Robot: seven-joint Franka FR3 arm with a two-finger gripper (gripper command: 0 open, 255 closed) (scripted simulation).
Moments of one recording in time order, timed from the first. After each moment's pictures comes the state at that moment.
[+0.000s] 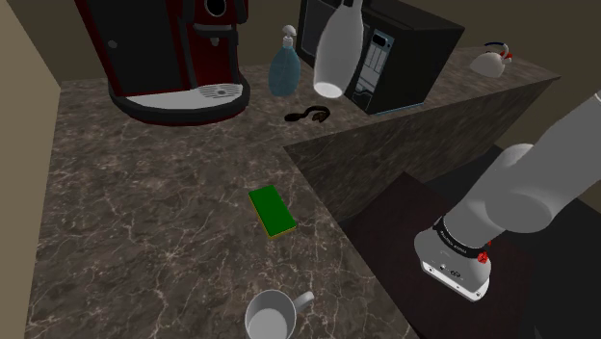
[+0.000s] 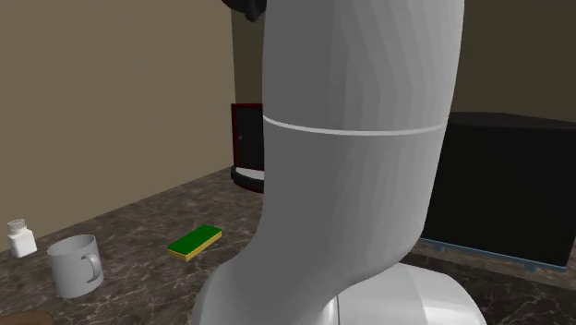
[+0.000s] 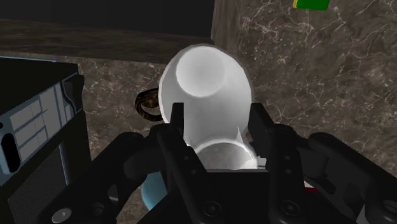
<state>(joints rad) 0.11 -0.12 0.06 -1.44 0.03 1.30 0.37</state>
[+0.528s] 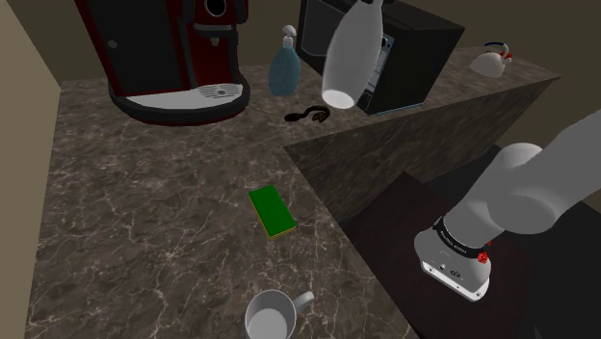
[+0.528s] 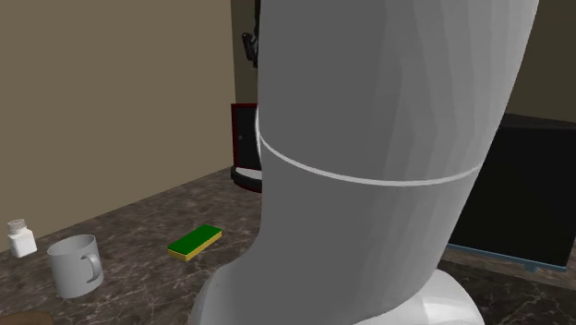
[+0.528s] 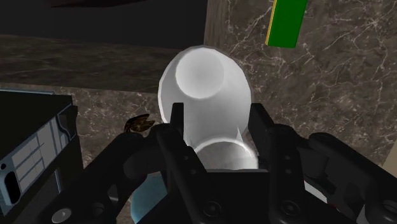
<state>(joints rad) 0.17 -0.27 0.14 -1.52 0.07 1.23 0.51</state>
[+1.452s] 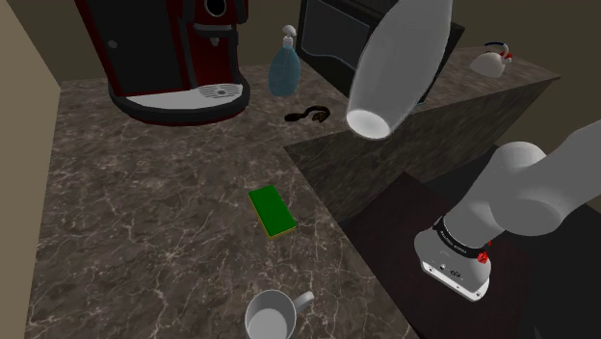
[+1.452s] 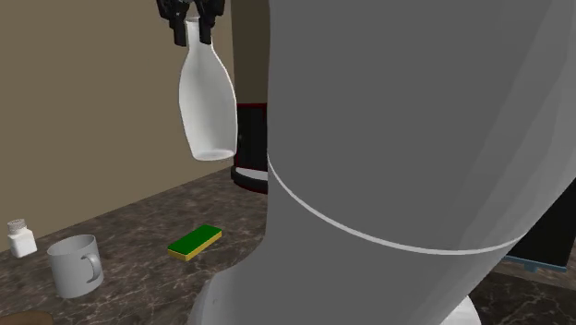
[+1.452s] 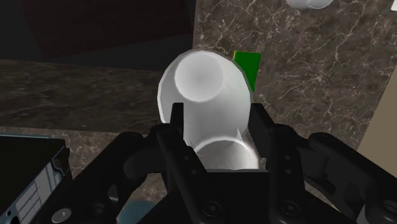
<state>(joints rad) 0.25 -0.39 0.33 -1.44 0.18 1.07 0.83</state>
